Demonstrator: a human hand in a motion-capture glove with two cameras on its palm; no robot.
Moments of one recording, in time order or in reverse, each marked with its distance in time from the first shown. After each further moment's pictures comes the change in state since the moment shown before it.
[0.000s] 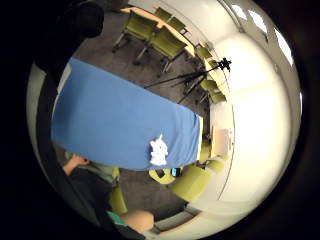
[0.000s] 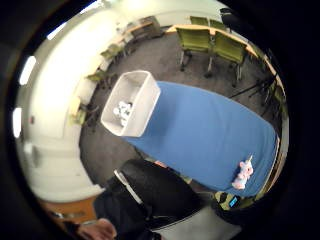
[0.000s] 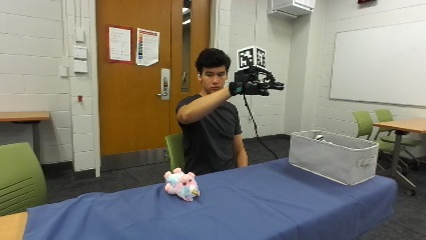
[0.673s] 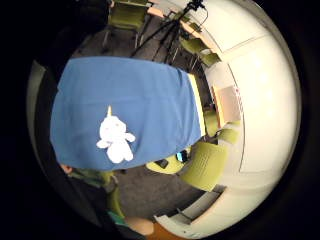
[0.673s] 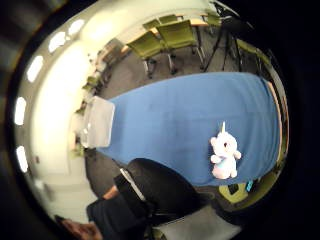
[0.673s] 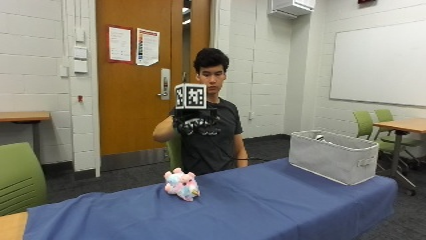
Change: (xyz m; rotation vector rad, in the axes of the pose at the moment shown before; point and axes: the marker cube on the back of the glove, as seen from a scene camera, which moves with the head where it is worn) arm 0.241 0.118 0.143 -0.099 -0.016 0.547
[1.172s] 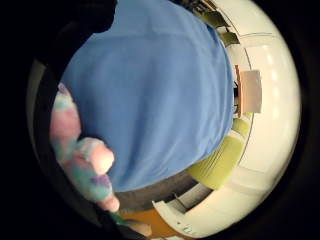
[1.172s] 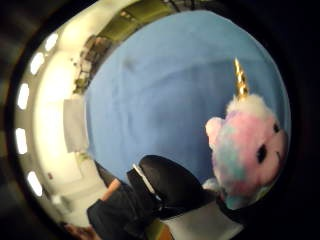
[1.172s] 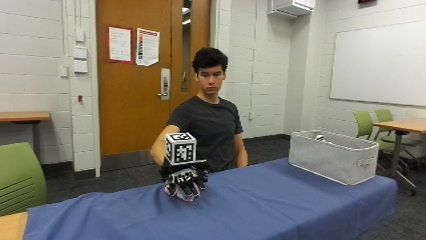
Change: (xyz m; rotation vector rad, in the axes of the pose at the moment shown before) arm 0.048 0.011 0.184 -0.212 -0.032 -0.112
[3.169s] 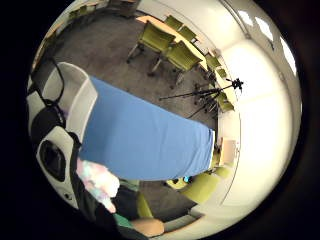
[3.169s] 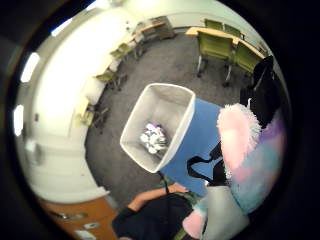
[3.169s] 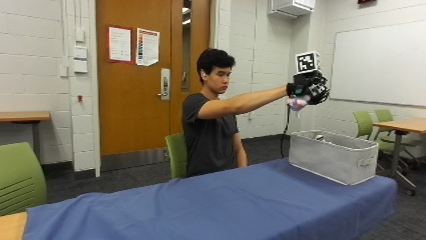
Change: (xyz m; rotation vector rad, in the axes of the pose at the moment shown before) arm -0.573 0.015 -0.311 0.296 -0.019 -0.626
